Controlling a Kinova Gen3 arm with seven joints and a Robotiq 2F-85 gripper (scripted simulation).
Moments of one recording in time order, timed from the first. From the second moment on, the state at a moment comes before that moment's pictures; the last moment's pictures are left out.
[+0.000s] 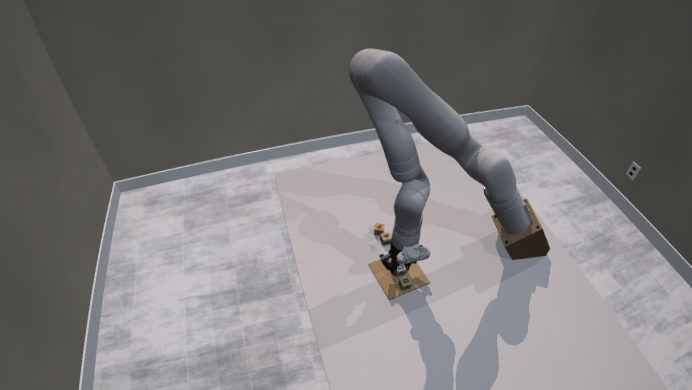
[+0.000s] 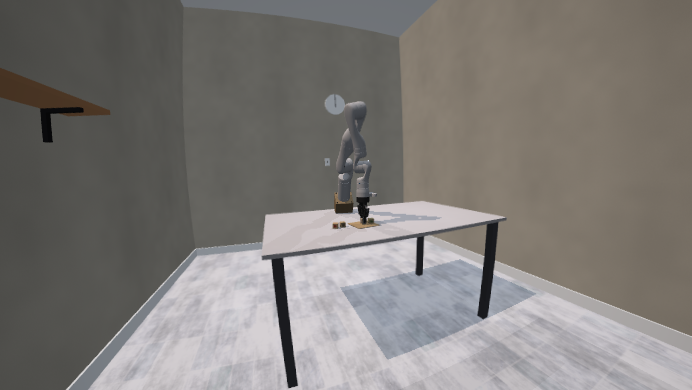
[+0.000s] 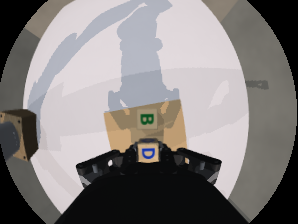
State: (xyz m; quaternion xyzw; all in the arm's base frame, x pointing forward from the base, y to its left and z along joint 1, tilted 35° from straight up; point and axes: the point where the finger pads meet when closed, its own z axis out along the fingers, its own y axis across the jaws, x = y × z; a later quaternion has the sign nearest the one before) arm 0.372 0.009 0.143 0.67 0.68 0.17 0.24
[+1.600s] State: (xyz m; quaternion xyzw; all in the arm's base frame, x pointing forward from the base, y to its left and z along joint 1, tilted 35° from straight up) arm 0.374 0.008 0.139 0.67 0.68 0.17 0.24
